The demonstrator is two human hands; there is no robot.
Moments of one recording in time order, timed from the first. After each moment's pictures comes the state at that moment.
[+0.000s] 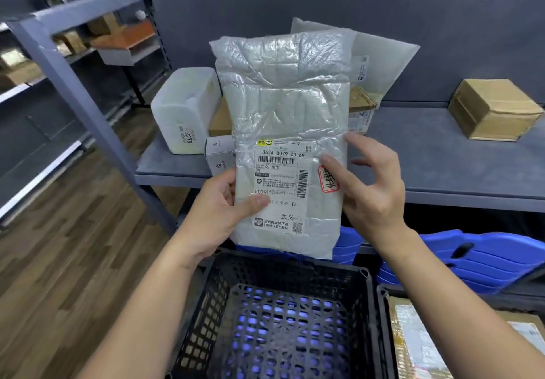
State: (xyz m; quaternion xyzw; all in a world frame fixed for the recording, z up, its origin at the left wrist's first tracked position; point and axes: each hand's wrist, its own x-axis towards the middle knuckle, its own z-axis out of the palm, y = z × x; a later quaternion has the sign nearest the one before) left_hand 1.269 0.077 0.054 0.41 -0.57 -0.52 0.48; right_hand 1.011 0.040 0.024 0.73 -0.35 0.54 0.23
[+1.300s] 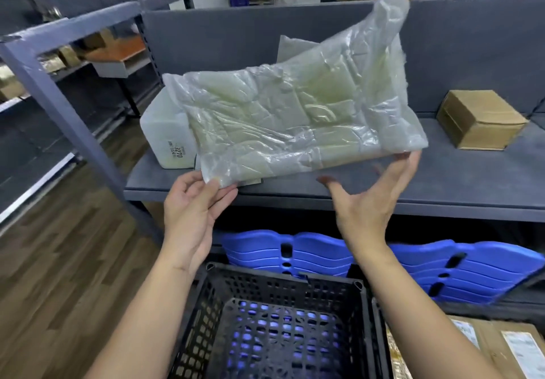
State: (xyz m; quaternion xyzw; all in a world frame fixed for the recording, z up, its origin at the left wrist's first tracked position) left_hand 1.260 0.053 0.056 0.43 -0.30 -0.50 0.69; right_hand 1.019 0.031 0.020 0.49 -0.55 0.67 -0.04
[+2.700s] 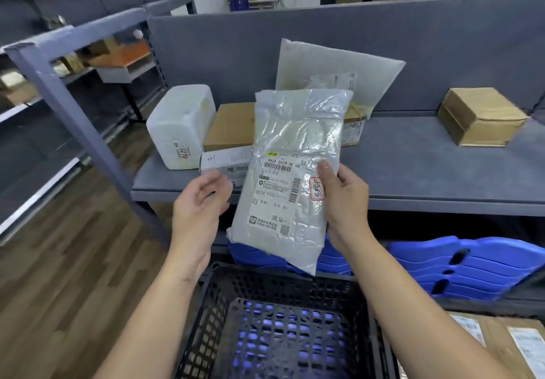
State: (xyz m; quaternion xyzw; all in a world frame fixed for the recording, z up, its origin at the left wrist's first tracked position) left_hand 1.263 0.071 0.058 0.54 -0.39 -0.43 0.61; right_hand 1.055 0.034 0.028 0.35 -0.46 0.67 -0.47
